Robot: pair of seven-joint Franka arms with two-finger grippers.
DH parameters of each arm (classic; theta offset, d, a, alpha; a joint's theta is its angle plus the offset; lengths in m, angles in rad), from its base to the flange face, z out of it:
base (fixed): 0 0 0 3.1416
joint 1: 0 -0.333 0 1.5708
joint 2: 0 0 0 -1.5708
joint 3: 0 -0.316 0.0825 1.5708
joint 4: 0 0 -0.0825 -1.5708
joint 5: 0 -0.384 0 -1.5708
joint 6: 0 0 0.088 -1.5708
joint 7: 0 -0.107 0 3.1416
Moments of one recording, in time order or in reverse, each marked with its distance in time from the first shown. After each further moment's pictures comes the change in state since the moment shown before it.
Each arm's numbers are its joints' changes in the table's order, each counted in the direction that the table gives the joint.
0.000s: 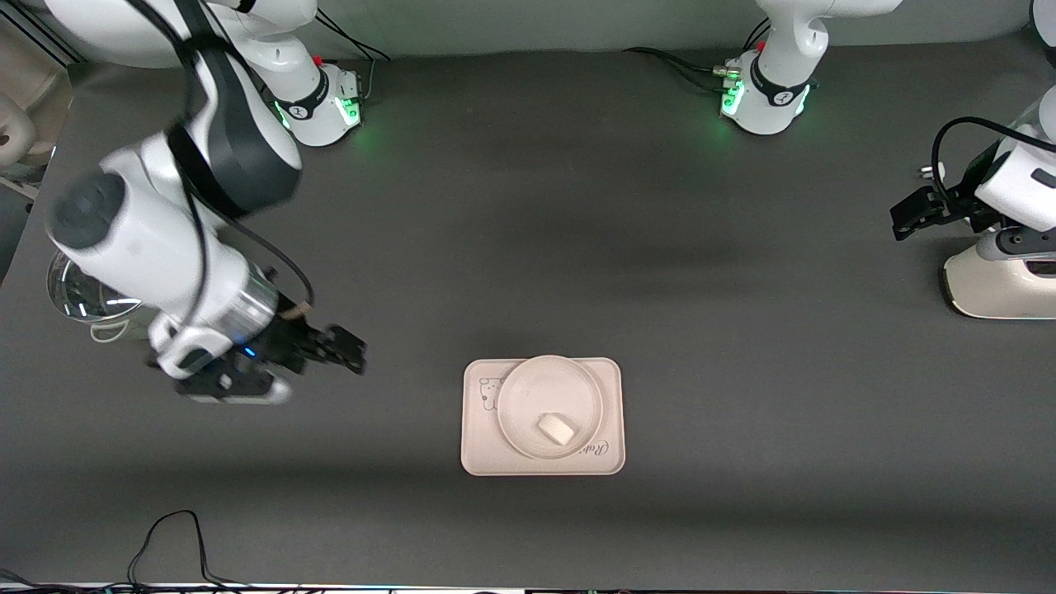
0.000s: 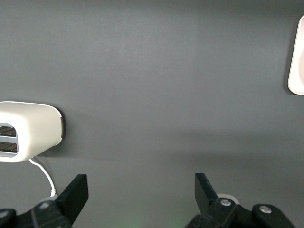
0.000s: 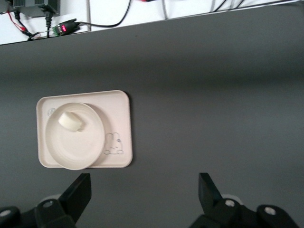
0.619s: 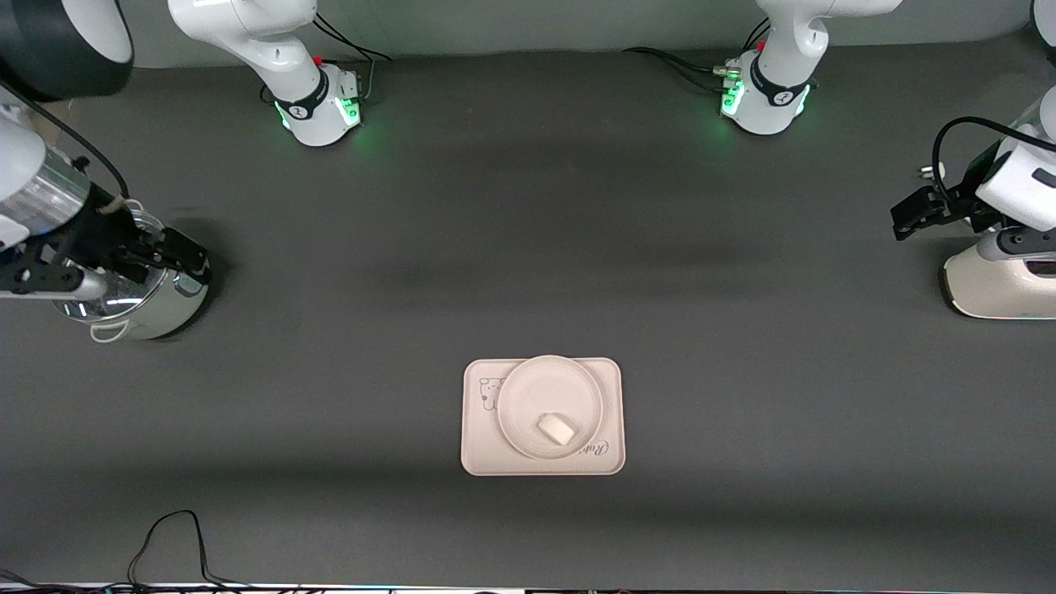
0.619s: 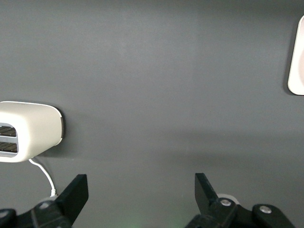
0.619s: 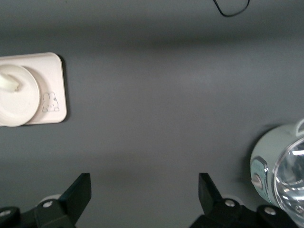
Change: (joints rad) left arm 0.000 0.000 -0.001 -0.001 0.000 0.000 0.000; right arm 0.007 -0.293 0.211 0.175 -0.002 -0.268 0.207
